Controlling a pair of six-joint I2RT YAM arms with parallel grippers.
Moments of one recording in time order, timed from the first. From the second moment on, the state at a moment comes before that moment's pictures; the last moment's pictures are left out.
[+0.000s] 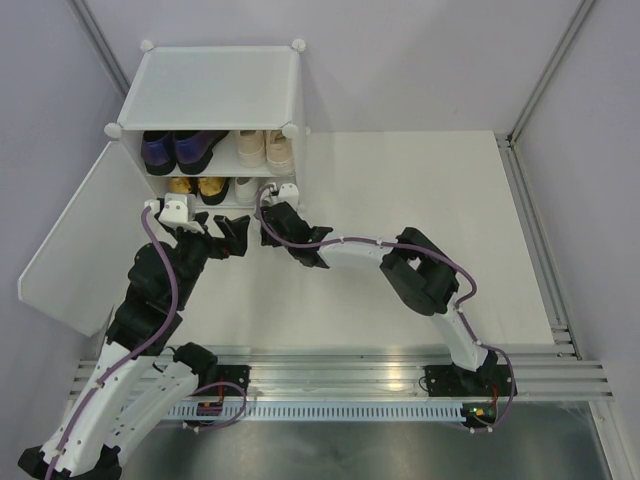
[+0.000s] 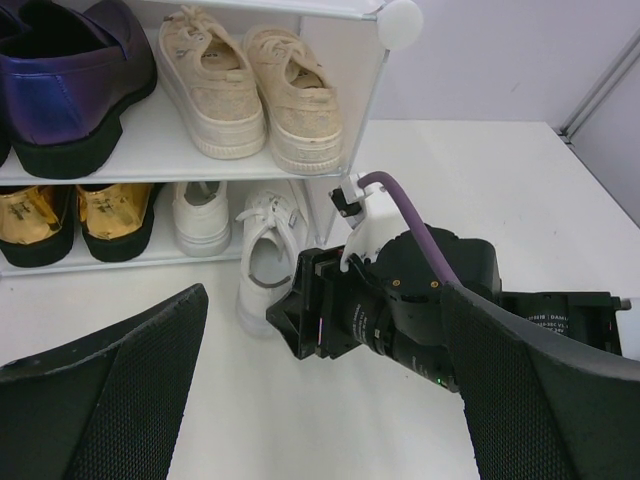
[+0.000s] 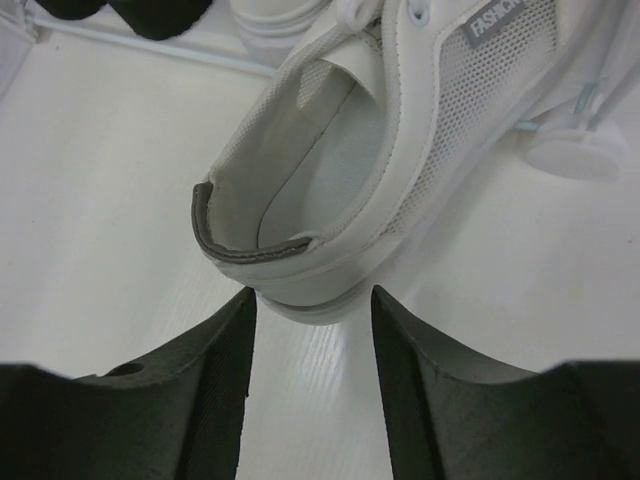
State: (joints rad) left arm -0.48 0.56 0.82 -0.28 -0.23 -0.19; right arm 0.96 2.21 1.59 0.11 0.37 0.56
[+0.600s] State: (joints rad) left arm -0.48 0.56 0.82 -0.28 -0.23 -0.19; right arm 0.89 2.22 1.66 0.11 0.41 0.51
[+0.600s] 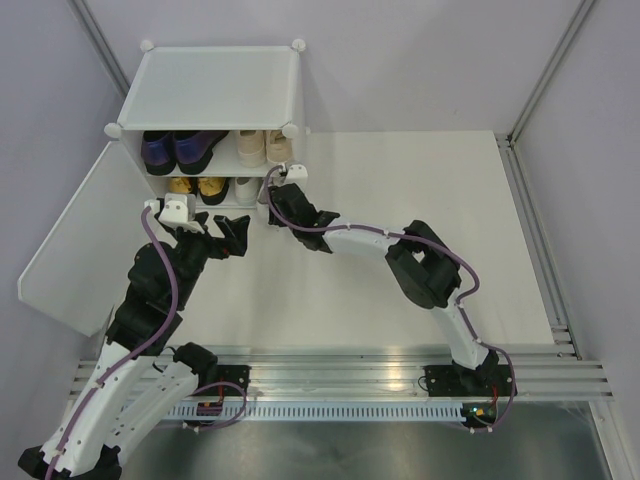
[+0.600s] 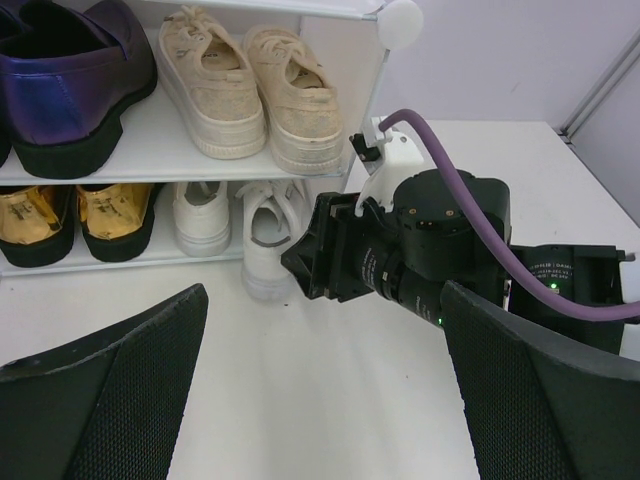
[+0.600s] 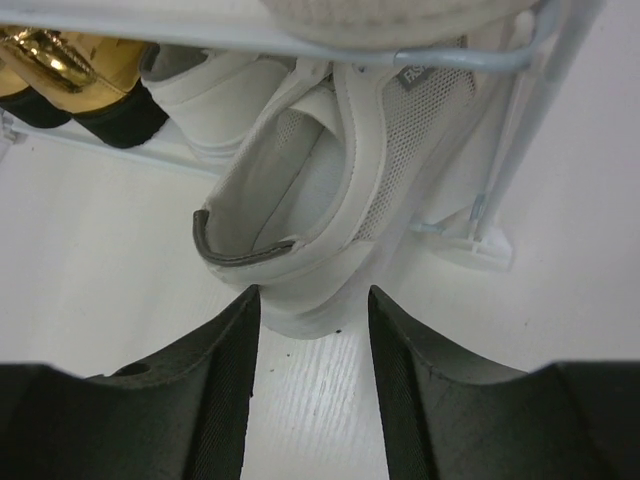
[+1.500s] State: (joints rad) left arm -0.48 0.56 0.82 -0.28 -0.23 -0.19; right arm 0.95 2.11 1.42 0.26 0.20 0.42
